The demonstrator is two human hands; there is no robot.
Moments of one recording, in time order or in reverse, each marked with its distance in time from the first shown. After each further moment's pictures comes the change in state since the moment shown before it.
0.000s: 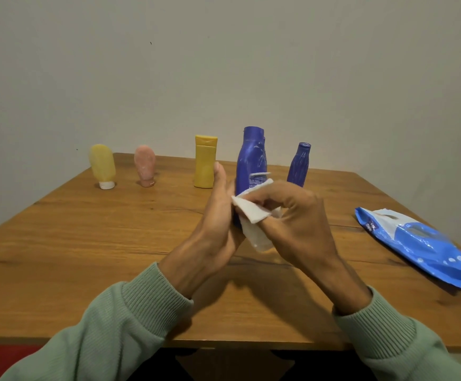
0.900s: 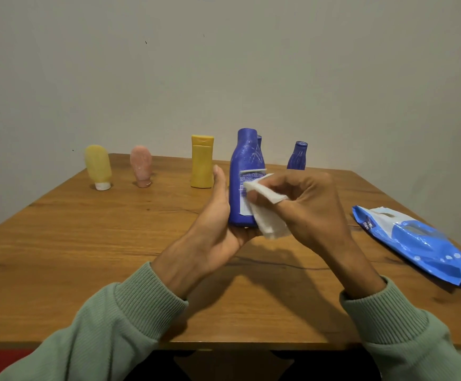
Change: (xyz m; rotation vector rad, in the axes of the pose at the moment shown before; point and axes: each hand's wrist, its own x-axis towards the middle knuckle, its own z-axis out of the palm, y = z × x) left_hand -0.002 0.005 0.004 -0.166 -0.037 -0.129; right_hand 0.012 -0.002 -0.021 0.145 0.024 0.195
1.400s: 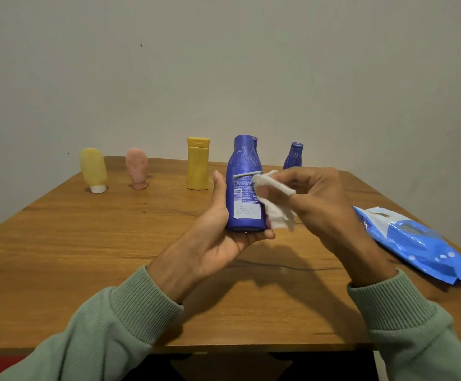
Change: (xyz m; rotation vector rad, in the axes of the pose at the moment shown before) left_hand 0.000 -0.003 0.003 -0.025 -0.097 -0.041; right_hand 0.005 -0.004 -0.018 0.225 -0.029 0.143
